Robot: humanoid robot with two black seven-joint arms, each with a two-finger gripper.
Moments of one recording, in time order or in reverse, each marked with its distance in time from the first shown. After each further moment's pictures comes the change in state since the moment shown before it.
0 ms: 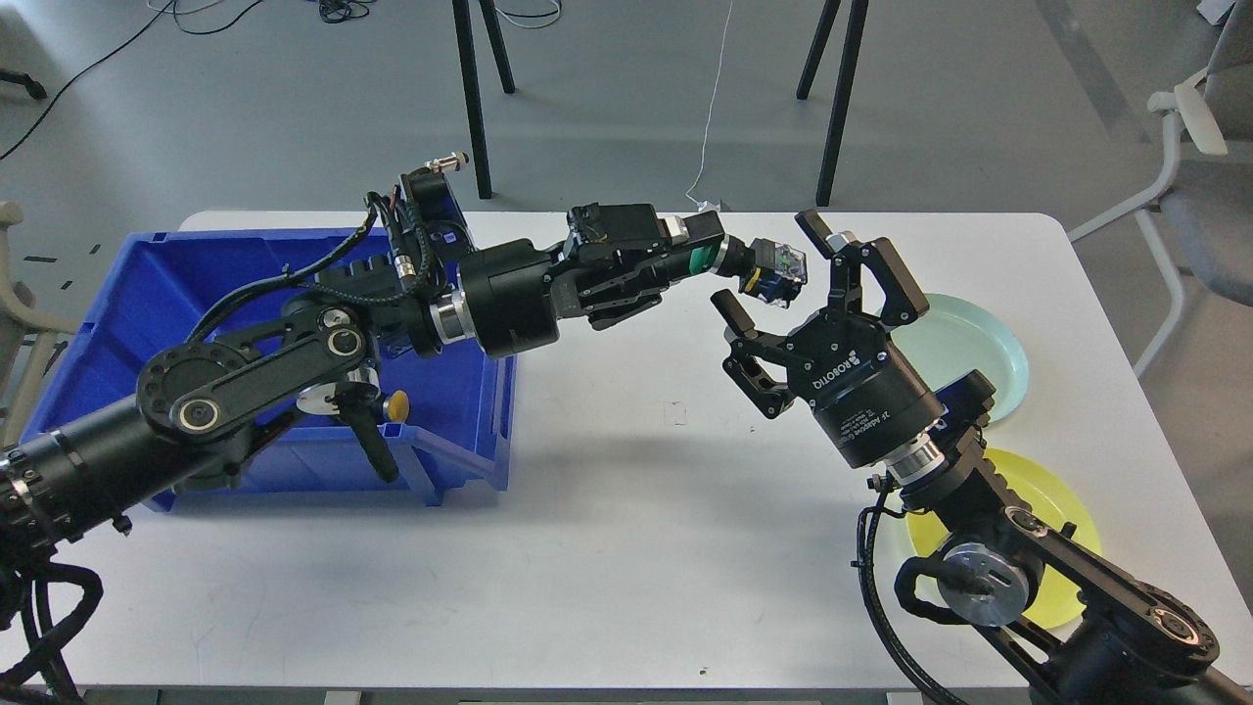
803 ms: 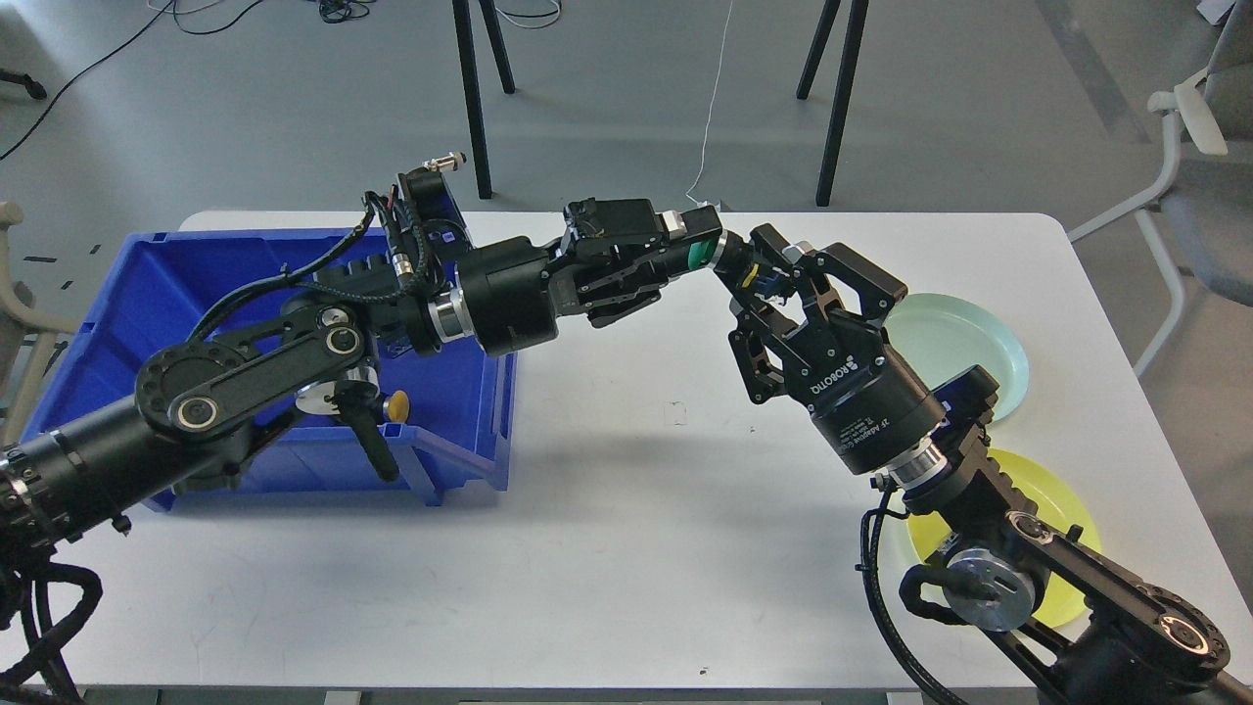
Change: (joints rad) left arm 0.001 0.002 0.000 0.001 -0.022 0.000 -0.001; right arm -0.006 -0.016 -0.001 0.032 -0.053 0.003 -0.001
